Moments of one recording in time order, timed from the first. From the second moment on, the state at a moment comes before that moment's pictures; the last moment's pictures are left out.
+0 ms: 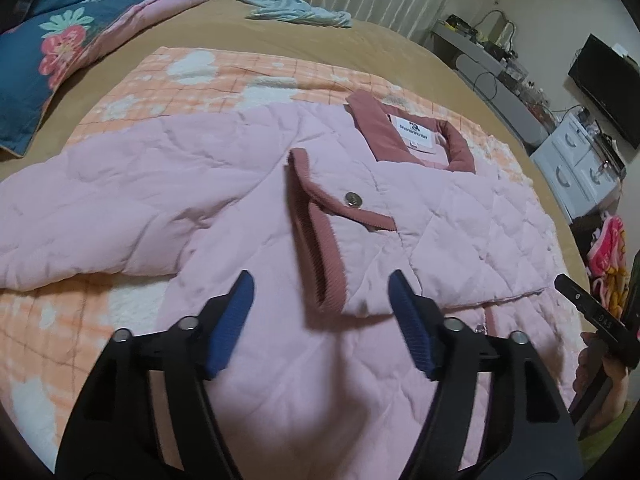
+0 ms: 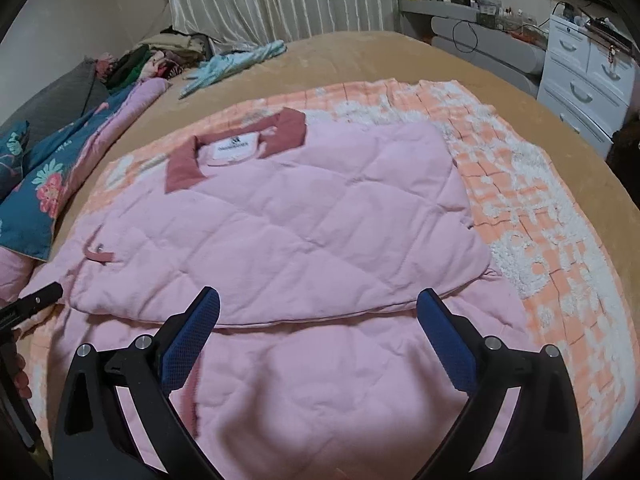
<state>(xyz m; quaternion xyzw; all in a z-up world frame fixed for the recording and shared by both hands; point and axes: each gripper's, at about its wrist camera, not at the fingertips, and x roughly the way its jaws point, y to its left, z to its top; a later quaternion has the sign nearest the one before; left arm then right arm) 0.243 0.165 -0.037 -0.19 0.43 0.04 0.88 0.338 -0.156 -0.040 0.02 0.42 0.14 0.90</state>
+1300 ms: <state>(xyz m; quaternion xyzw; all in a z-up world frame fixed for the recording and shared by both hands) 0.120 0.303 -0.021 -0.26 0.35 0.21 0.87 0.247 0.019 0.046 -0.07 0.33 0.27 0.90</state>
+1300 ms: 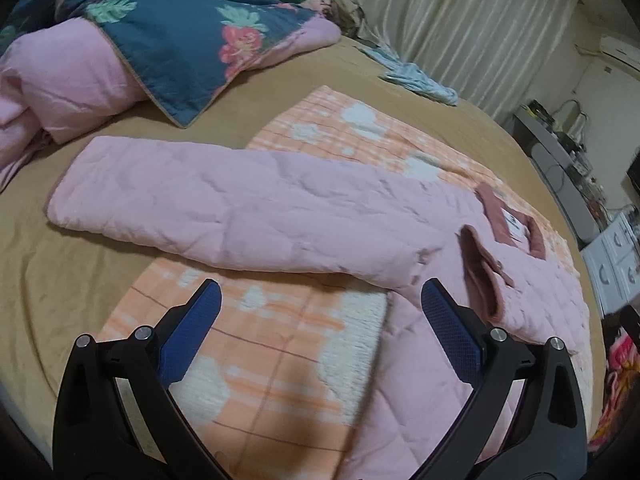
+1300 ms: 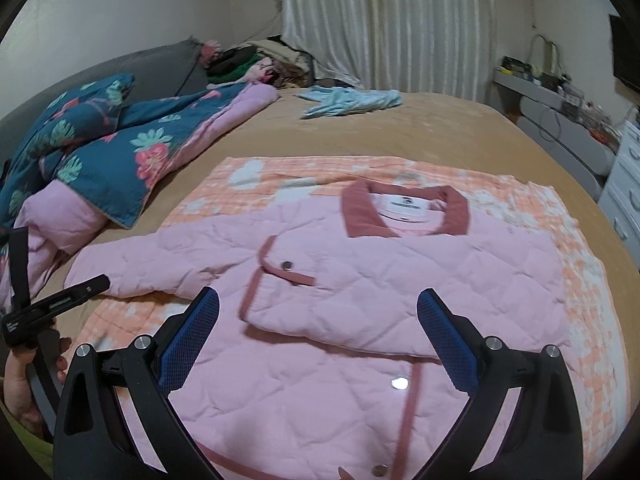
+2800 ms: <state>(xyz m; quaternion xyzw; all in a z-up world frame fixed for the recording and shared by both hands) 0.093 0.464 -0.114 -0.49 0.26 0.34 0.76 0.254 0.202 -0.006 -0.17 0.35 0.37 0.84</state>
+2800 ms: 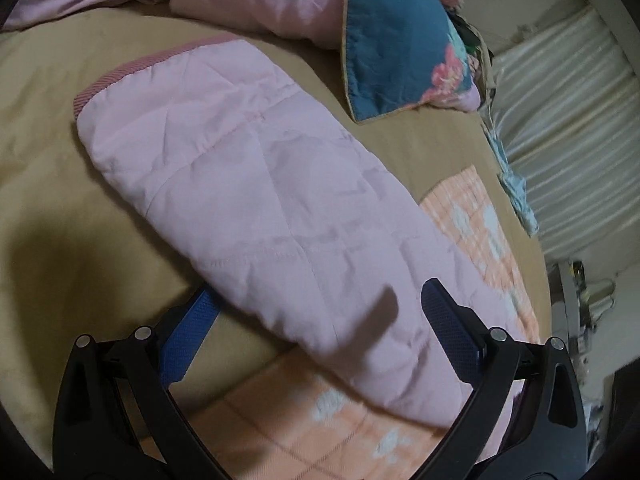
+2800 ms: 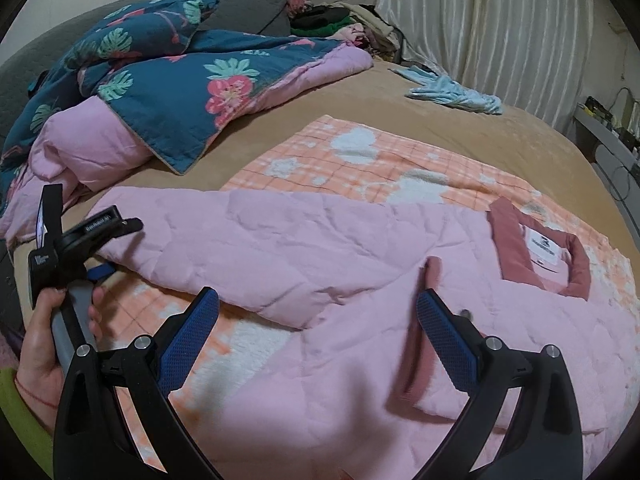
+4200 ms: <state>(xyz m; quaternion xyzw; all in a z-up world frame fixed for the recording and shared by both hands) 0.077 0.355 0.090 -0.33 0.07 0.21 0.92 0.241 -0.042 0.033 -0.03 0.34 0.22 0.91</state>
